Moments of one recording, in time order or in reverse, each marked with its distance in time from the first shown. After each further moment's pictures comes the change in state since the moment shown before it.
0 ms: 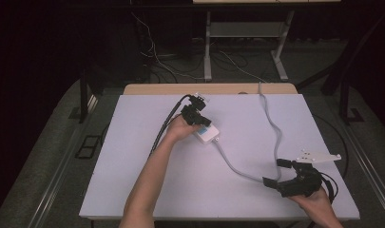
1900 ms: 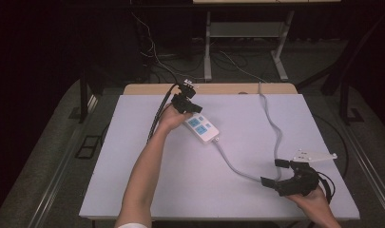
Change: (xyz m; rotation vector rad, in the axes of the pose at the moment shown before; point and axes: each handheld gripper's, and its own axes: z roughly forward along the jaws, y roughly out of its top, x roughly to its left) left arm 0.029 0.012 -0.032 -0.062 0.088 -0.040; right arm -0.002 -0.001 0.007 0.016 0.000 0.006
